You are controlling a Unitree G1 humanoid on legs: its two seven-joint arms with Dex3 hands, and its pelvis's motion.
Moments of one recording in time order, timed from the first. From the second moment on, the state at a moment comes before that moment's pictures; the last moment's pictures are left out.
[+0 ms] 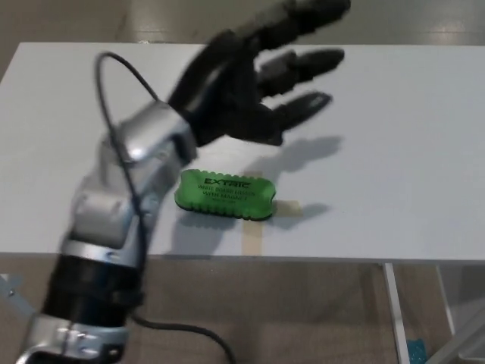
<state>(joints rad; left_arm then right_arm) -0.71 0.16 -0.05 0.07 -0.30 0.30 -0.50 0.18 -0.12 -0.18 0.78 0.07 -0.45 0.14</state>
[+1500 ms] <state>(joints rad) 0.36 0.48 0.34 0.17 -0.55 0.22 -0.90 0.19 -0.15 -0.22 0.70 0.05 -0.45 0.08</state>
